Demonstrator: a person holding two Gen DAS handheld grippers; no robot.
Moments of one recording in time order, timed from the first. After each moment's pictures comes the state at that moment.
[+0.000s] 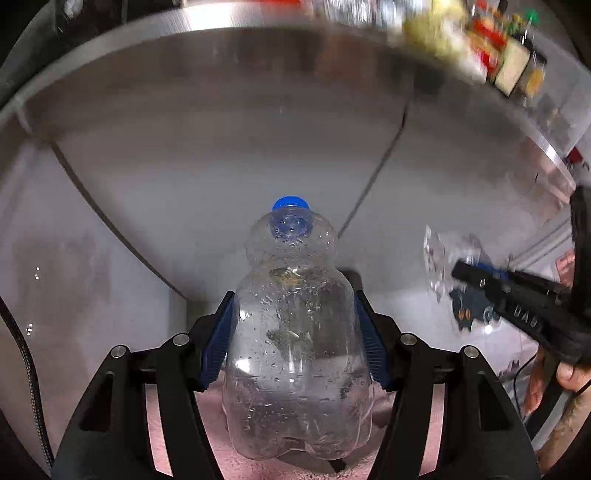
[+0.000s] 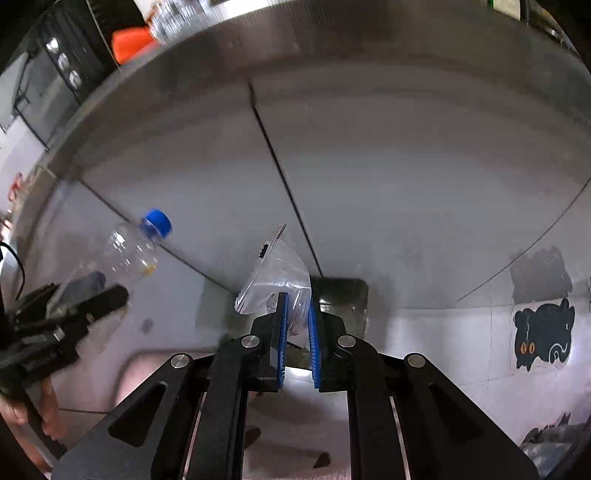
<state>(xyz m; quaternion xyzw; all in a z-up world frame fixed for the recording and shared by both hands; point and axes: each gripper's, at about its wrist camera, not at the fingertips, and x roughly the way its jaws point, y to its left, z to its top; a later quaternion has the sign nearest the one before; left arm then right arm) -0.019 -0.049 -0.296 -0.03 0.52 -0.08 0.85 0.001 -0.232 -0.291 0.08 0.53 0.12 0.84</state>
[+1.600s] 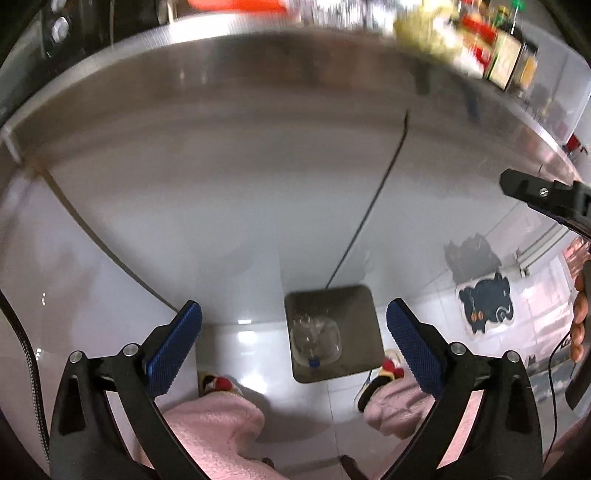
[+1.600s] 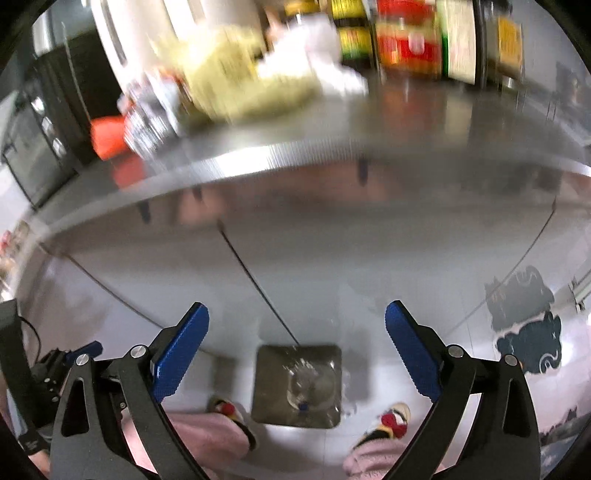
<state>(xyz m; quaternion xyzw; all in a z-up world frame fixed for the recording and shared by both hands) -0.012 -0.046 -0.268 0.00 0.47 -0.07 0.88 0.010 -0.254 -0.205 0.11 0.42 0.06 0.90</state>
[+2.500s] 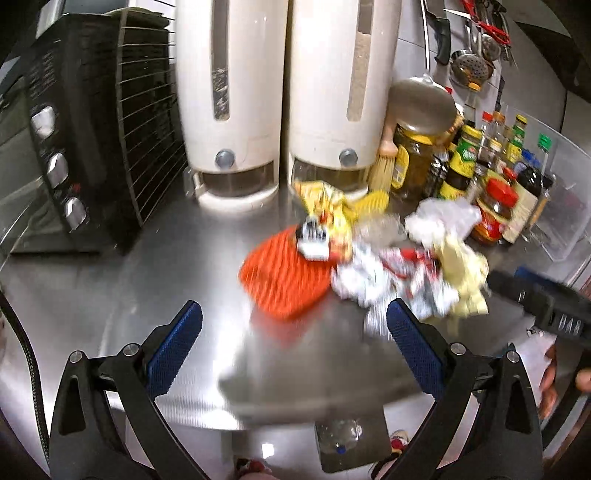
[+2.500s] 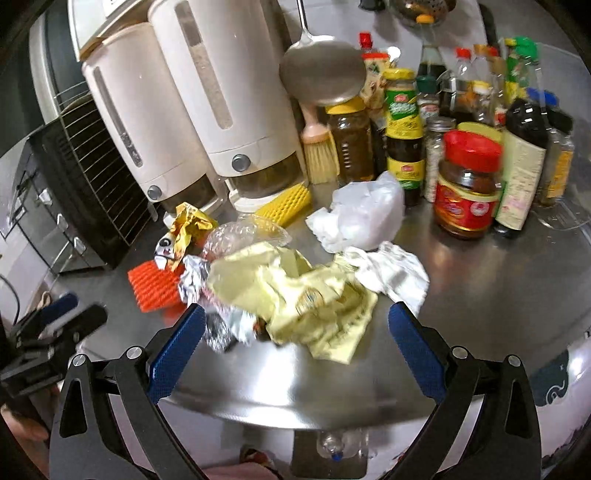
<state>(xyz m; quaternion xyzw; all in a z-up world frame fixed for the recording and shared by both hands) 0.129 -0.011 -0.077 0.01 0.36 -0.06 0.93 0.128 -0.237 -0.085 0.13 0.39 0.07 0.91</state>
